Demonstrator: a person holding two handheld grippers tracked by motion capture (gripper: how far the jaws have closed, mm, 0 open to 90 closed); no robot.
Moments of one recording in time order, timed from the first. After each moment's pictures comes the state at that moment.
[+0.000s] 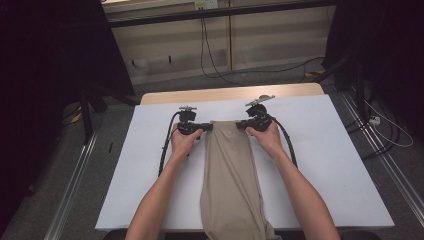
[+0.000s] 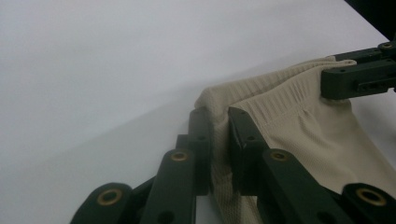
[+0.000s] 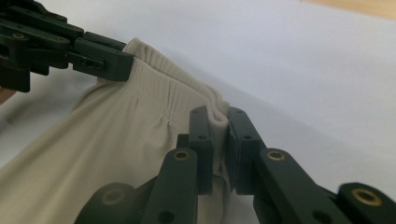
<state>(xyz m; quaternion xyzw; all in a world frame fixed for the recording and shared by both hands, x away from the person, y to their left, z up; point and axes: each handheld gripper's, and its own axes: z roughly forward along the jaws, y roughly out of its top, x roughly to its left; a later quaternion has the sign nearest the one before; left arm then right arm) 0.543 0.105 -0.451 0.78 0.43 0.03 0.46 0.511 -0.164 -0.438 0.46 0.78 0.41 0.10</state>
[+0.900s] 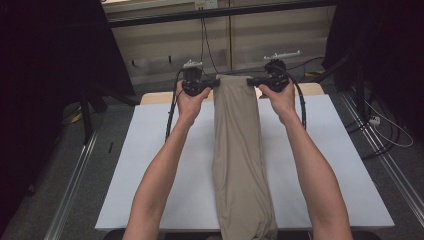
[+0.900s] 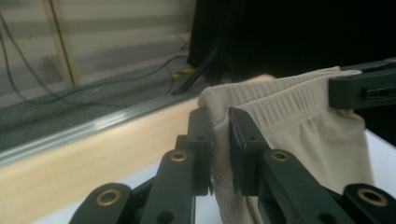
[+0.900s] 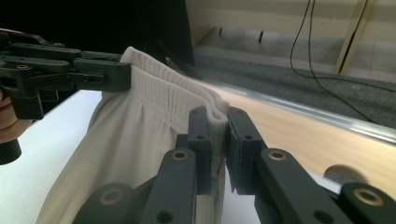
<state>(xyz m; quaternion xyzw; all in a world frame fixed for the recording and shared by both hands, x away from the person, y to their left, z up) 0.583 0.063 -0.321 0.75 0.36 0.14 0.54 0.541 -0.207 -0.316 0.47 0.72 0.49 0.18</state>
